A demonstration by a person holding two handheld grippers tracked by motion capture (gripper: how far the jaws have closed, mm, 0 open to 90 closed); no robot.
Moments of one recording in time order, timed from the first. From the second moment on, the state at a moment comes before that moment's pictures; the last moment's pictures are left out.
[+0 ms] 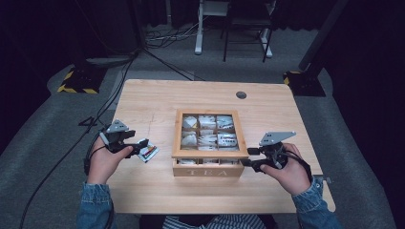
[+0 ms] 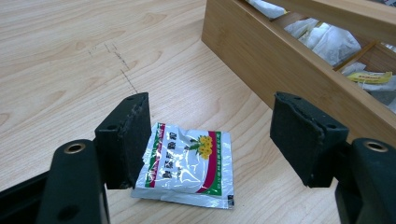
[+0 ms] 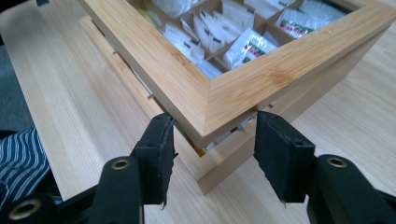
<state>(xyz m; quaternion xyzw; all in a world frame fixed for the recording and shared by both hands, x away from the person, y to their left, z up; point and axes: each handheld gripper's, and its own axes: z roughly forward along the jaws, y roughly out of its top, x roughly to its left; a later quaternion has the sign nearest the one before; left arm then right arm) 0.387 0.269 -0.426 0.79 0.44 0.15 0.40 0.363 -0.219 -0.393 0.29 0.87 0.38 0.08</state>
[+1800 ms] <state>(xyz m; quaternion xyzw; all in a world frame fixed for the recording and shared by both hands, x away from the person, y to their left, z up) 0.375 0.281 -0.428 0.79 0.45 0.16 0.39 0.386 -0.243 -0.392 0.31 0.84 0.42 0.13</state>
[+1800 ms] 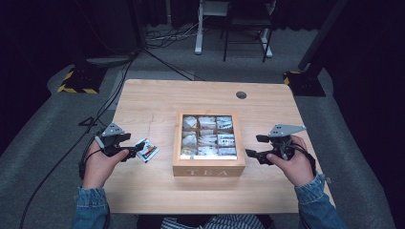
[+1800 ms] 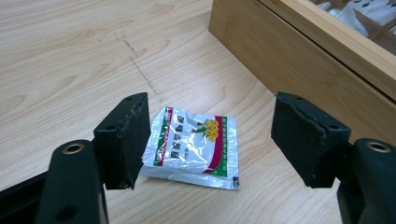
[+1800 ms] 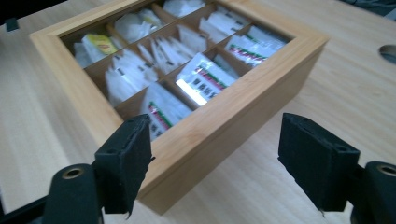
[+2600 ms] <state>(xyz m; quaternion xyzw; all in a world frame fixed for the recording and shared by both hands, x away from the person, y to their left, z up) 0.372 0.291 -0.436 0.78 0.46 0.17 0.38 0.430 -0.311 -0.430 0.36 0.81 0.42 0.18</state>
